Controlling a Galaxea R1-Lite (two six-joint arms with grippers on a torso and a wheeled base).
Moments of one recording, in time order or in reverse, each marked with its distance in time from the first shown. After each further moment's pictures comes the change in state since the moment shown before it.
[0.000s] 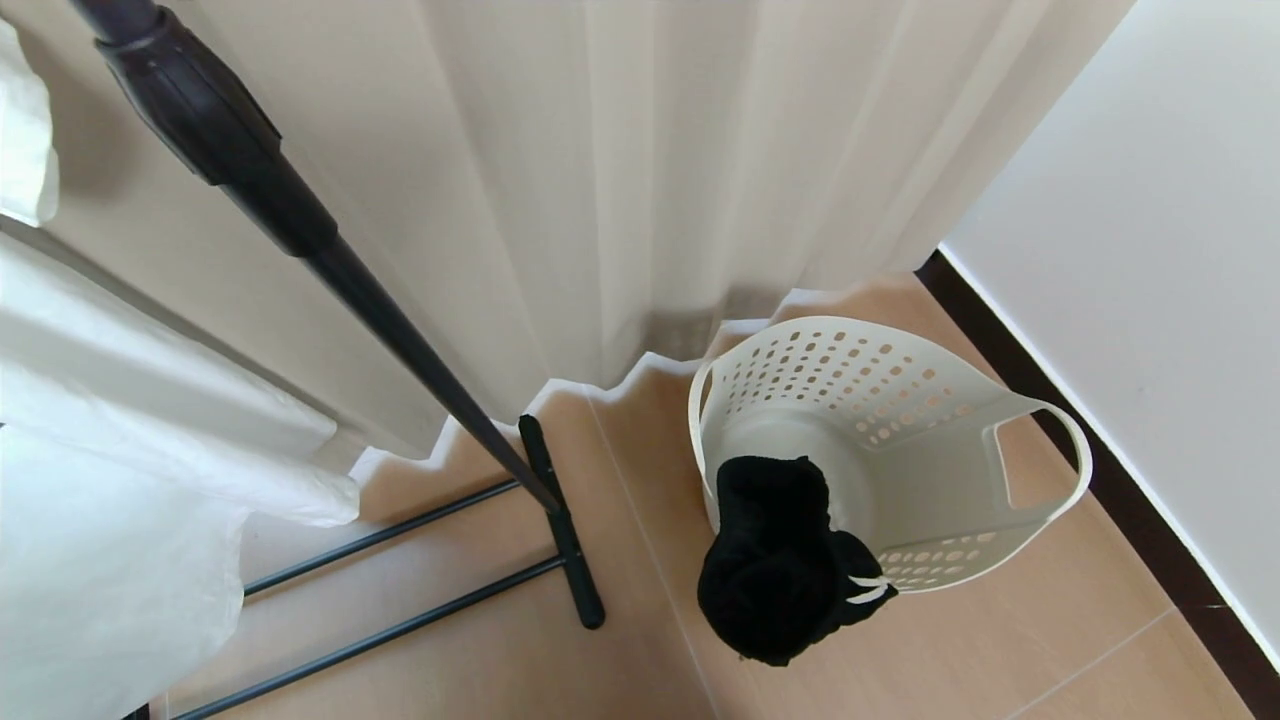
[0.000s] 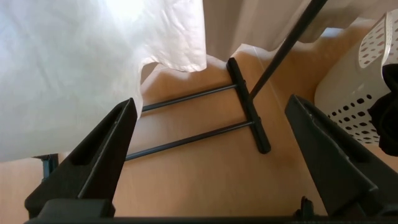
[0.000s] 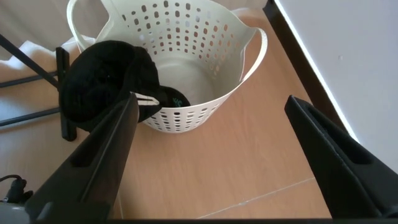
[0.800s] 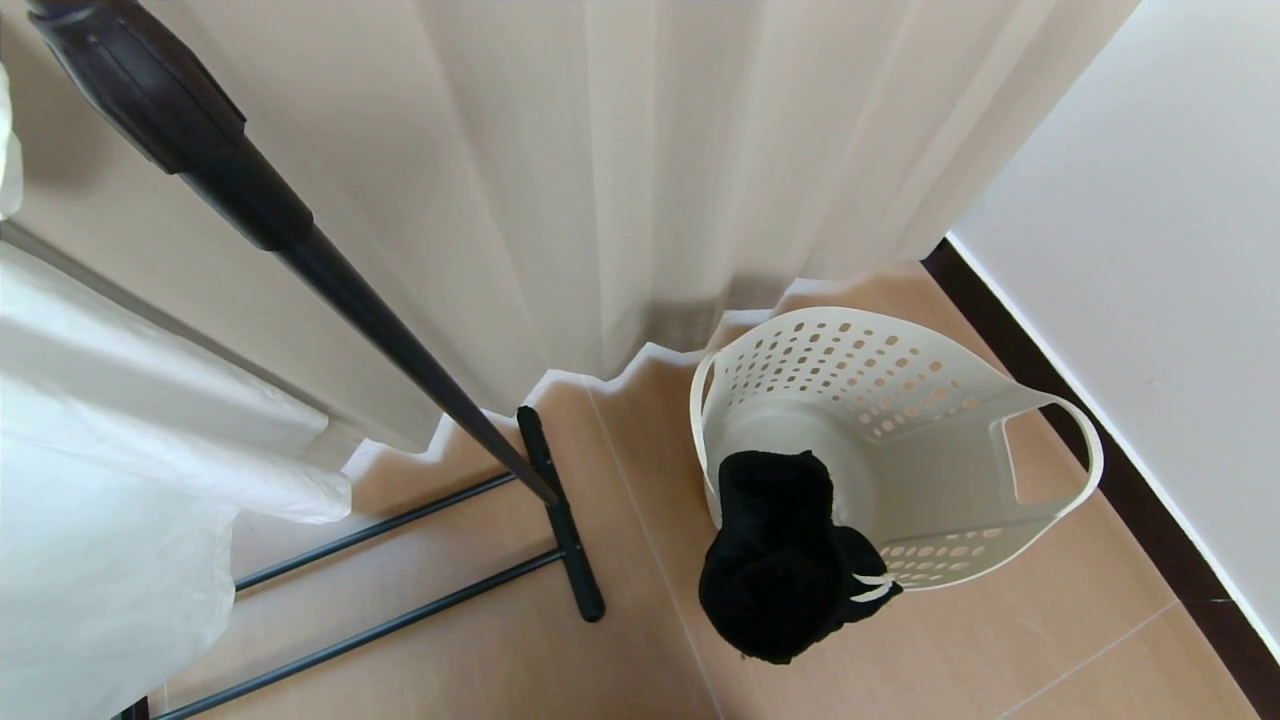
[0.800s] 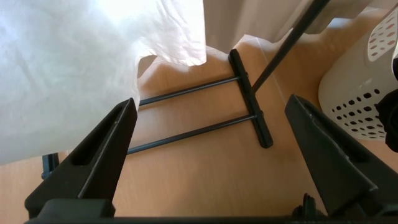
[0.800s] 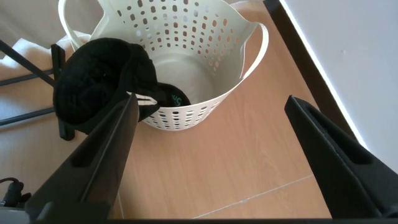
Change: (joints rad) left arm 0.000 0.000 0.000 0.000 0.001 0.002; right arm 0.000 0.000 0.000 -0.016 -0.008 0.008
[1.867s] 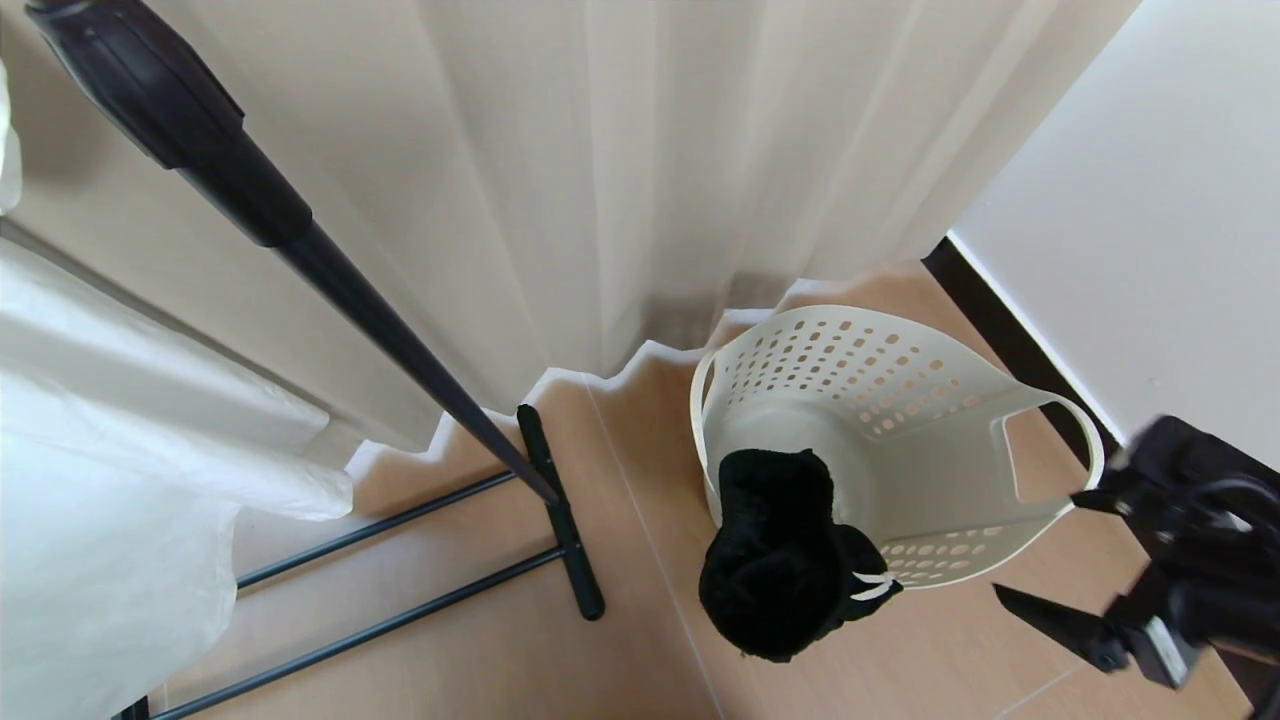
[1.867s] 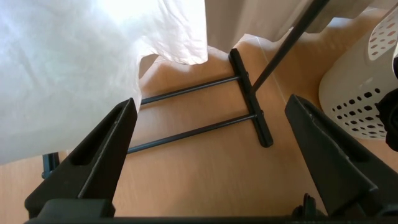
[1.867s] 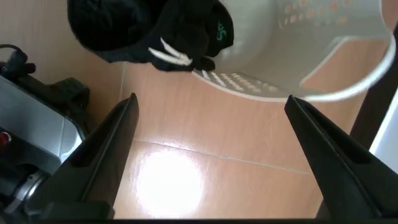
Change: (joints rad) left arm 0.000 0.000 0.000 0.000 0.000 0.000; right arm 0.316 1.244 -0.596 -0.003 -0.049 -0.380
